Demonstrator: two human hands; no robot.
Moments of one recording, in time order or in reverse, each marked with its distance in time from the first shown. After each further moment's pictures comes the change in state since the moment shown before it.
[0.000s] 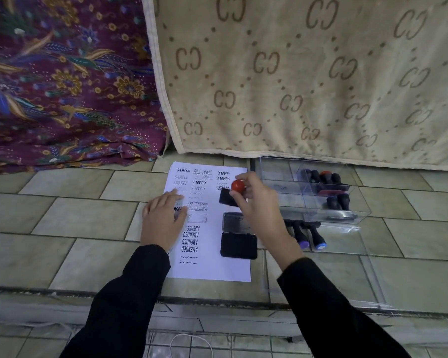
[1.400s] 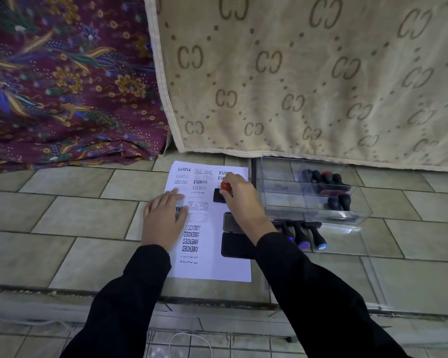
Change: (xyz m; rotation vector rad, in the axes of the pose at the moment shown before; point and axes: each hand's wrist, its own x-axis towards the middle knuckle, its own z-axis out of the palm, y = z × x) left_hand 0.001 -0.002 0.004 0.006 0.014 0.018; right_hand 0.031 0.015 0.046 -0.265 -0.146 -0.016
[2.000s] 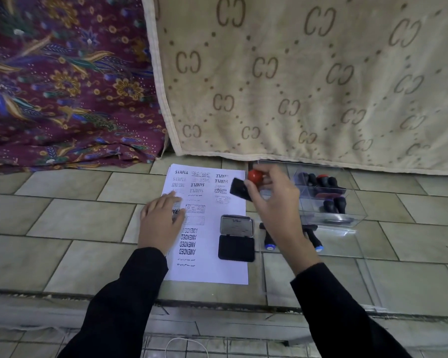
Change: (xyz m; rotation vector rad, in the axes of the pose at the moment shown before) left_hand 0.001 0.000 -0.001 -0.003 0.003 -0.008; right_hand -0.043 -0.005 -0.078 0.257 0.428 -0.110
